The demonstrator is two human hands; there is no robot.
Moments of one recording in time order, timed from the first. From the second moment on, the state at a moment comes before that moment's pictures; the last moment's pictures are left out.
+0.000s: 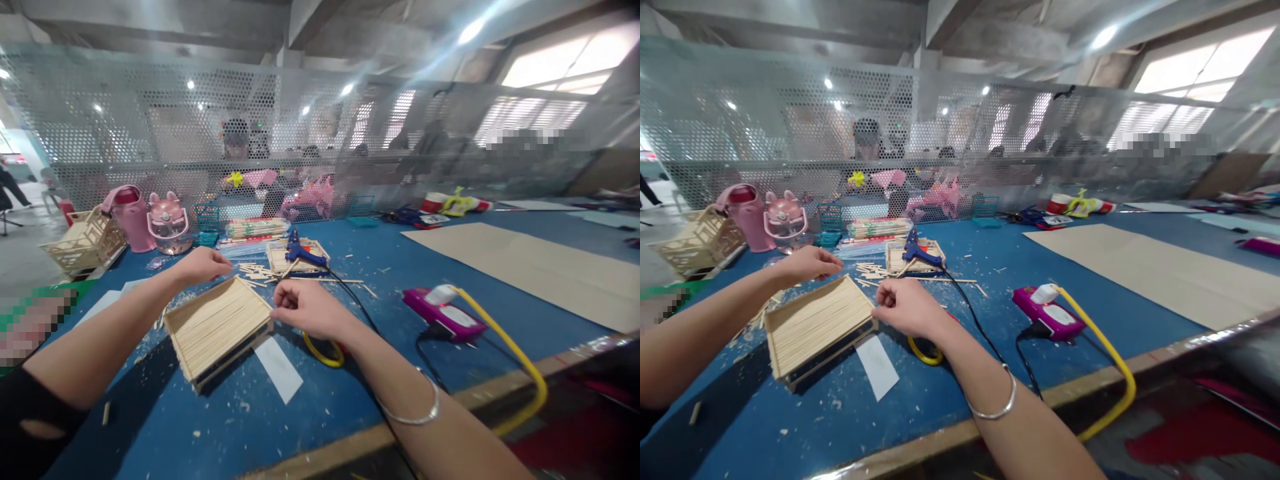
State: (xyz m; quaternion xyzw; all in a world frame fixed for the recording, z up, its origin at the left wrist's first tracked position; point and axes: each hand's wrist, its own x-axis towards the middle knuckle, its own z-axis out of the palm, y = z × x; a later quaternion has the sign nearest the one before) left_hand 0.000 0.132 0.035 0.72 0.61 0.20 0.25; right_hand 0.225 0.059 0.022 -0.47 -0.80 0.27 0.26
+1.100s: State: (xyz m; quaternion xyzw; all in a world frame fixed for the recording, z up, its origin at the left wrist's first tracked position) left_hand 0.017 0.104 0.031 0.74 0.61 0.22 0.17; right_hand 0.224 0.061 0.022 -0.48 -0.81 0.24 0.25
